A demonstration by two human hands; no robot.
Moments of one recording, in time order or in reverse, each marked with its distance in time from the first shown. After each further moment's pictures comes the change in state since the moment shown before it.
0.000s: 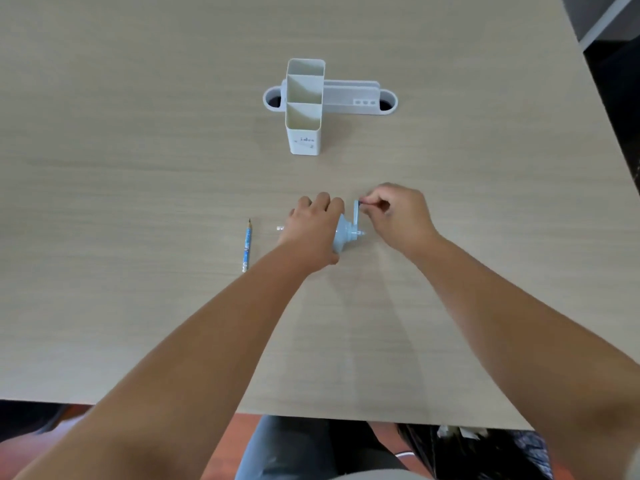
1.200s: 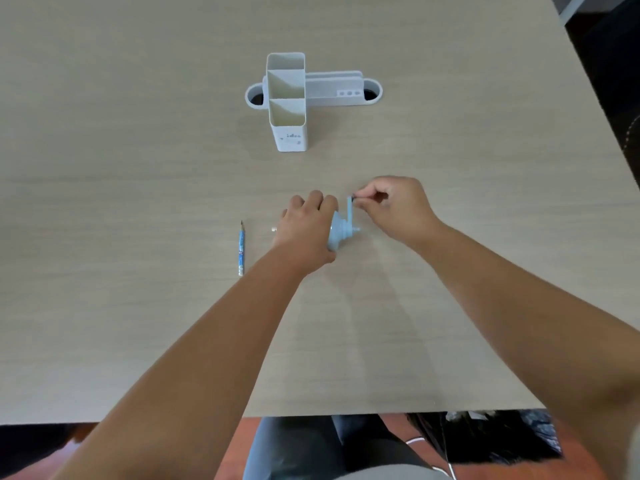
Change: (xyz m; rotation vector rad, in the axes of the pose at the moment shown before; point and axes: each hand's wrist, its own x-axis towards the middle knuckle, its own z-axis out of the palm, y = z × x) left_hand -0.003 0.000 0.001 -0.029 0.005 0.023; right_hand -0.001 0.003 -0.007 0.091 -0.026 0.088
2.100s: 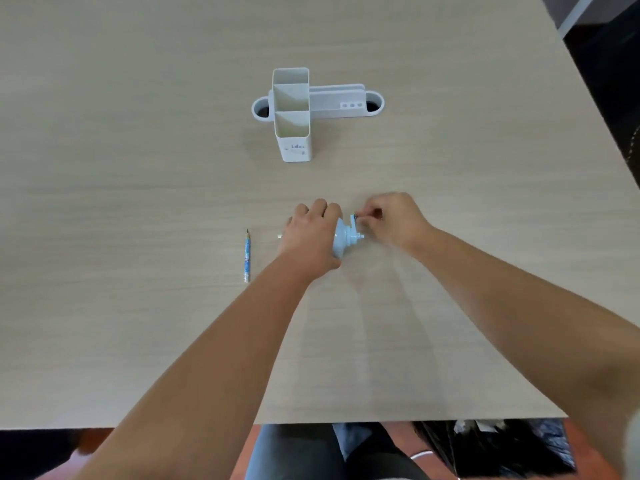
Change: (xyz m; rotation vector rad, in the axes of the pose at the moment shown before) left_hand -0.001 0.002 0.001 -0.009 0.020 -0.006; right_hand 0.008 0.013 0.011 -0.133 -0.118 0.005
